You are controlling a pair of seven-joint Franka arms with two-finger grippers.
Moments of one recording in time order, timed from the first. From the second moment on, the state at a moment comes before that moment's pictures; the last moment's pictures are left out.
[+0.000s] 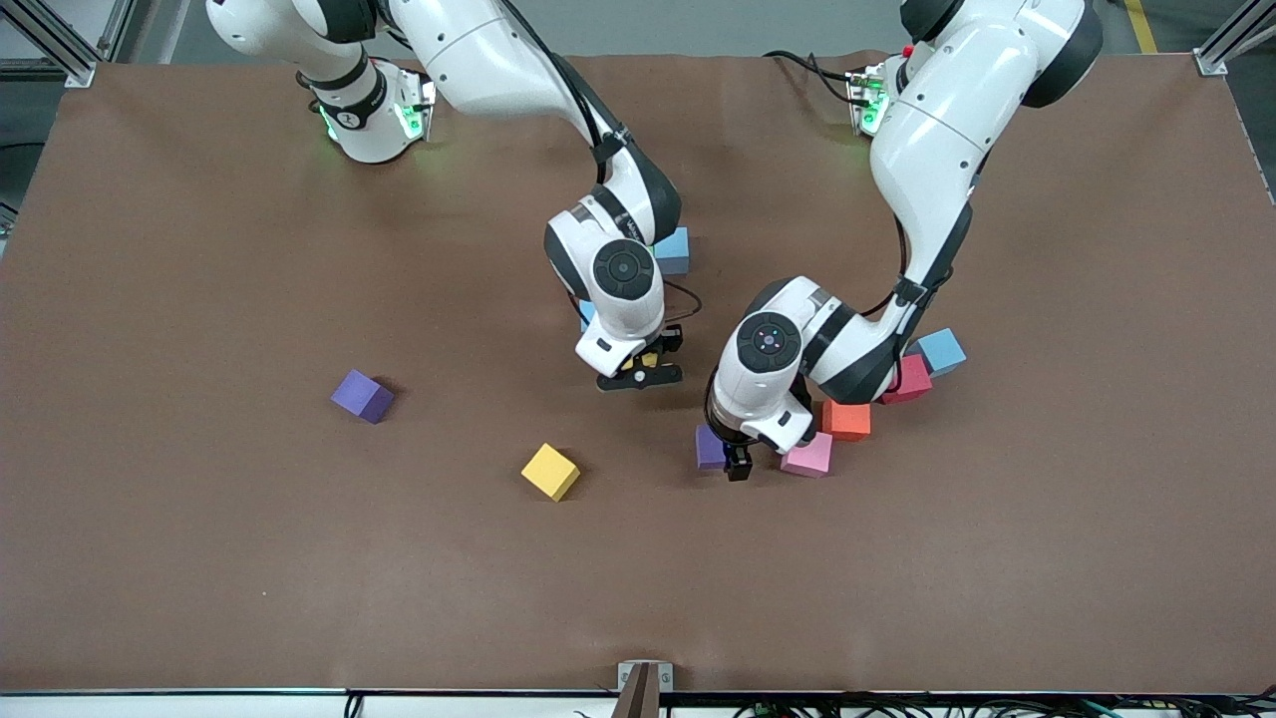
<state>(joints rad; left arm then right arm) -0.35 0.84 -0.28 -1.44 0.31 2.36 -2.41 1.01 0.82 -0.30 -1.41 0.35 2.16 0.50</state>
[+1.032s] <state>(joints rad) -0.31 0.85 -0.28 -1.42 0.31 2.42 -2.40 1.03 0.82 -0.30 -1.41 0.35 2.16 0.51</state>
